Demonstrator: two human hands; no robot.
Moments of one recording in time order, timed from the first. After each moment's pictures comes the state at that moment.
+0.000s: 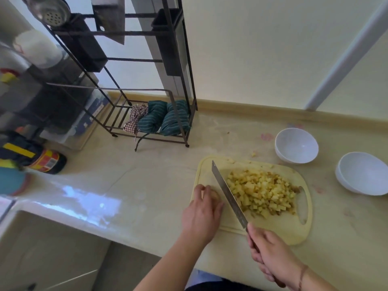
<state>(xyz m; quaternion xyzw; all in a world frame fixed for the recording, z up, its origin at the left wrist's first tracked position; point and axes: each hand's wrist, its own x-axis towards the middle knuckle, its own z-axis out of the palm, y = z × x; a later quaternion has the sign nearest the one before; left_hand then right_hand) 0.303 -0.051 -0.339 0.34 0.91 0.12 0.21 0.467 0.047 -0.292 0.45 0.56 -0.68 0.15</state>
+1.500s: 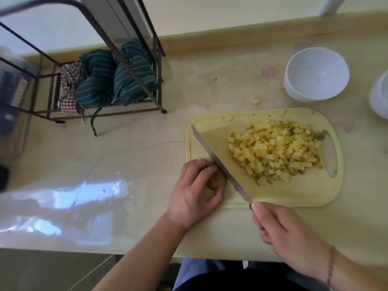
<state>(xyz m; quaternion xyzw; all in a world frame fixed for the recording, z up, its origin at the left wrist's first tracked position) 0.249 -0.069 -0.395 0.58 0.72 0.37 0.08 0.443 0.024 -0.310 0.43 0.67 -0.61 0.07</state>
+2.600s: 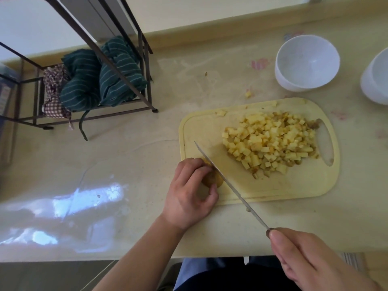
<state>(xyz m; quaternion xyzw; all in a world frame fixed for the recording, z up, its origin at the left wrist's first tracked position) 0.247 -0.069 -0.393 0.59 0.71 0.38 0.10 0.474 0.002 -0.280 0.47 0.66 -0.57 0.11</state>
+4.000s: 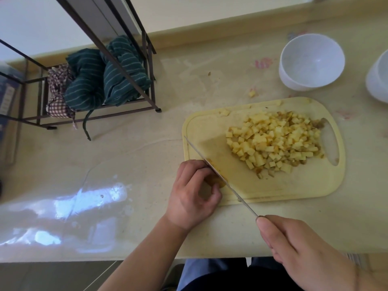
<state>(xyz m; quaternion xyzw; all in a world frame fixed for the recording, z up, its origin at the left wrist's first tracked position) 0.248 -0.070 -0.391 0.58 0.71 0.40 0.09 0.454 0.006 -0.295 0.43 0.70 -0.56 0.10</state>
